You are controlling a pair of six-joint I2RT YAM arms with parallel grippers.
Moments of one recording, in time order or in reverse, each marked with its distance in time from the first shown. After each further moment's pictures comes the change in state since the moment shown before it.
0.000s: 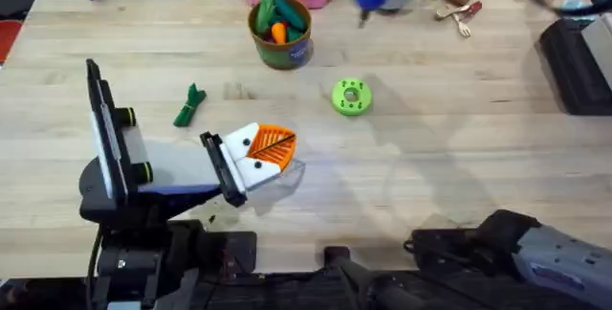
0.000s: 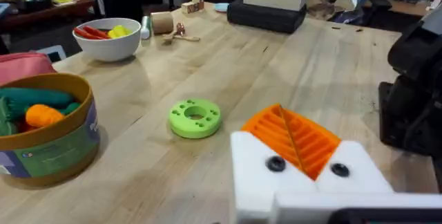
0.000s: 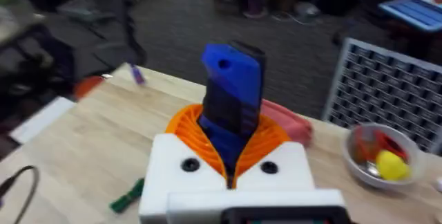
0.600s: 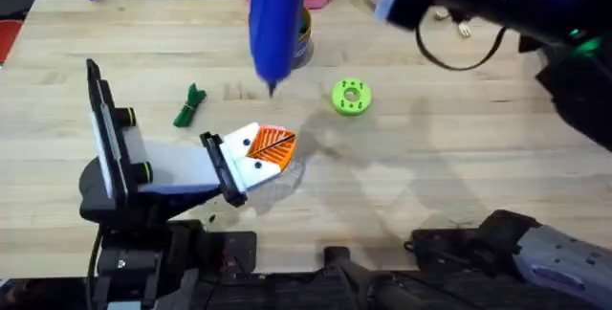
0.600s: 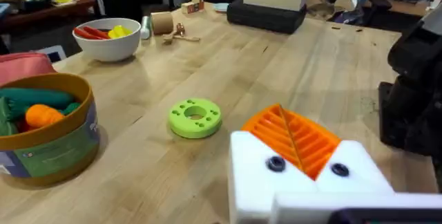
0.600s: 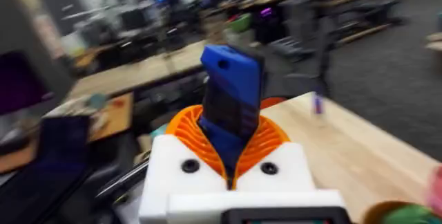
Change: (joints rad) left arm 0.000 0.000 0.000 0.000 0.000 0.000; right arm 0.034 -0.002 -0.388 0.716 -0.657 0.185
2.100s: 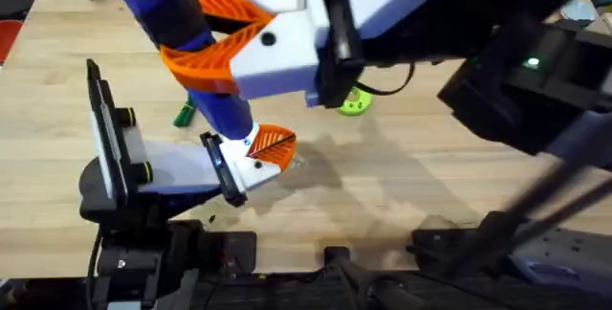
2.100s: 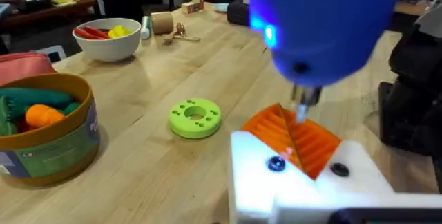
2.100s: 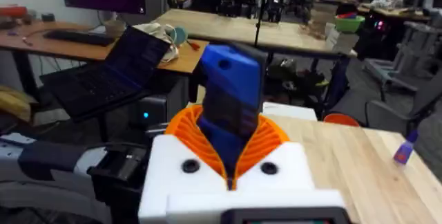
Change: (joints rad) left arm 0.000 0.000 0.000 0.000 0.000 0.000; right arm 0.168 0.179 -0.004 0.140 -0.280 -0.336
